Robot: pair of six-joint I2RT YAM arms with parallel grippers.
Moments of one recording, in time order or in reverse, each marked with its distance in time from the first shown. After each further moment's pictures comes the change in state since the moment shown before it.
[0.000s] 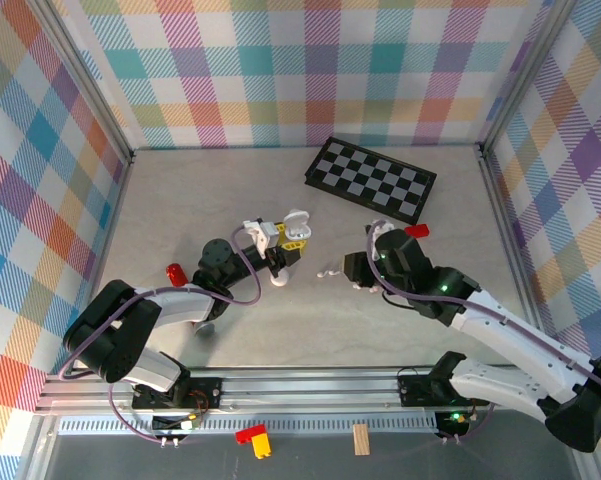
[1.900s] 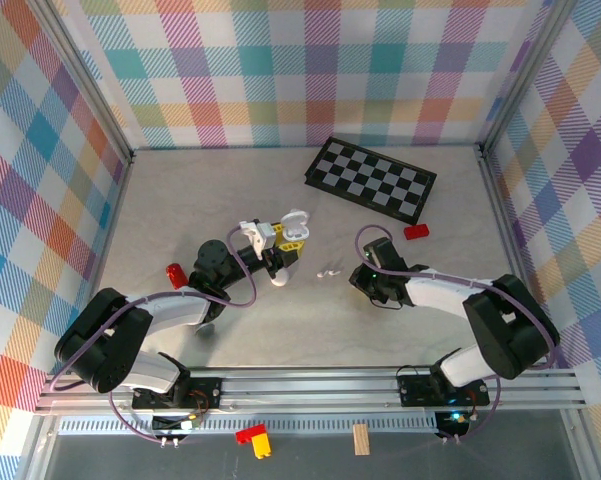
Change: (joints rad) left arm 0.002 -0.063 -0.009 -0.035 0.015 0.002; right arm -0.219 0.513 -0.217 0.426 -0.166 0.417
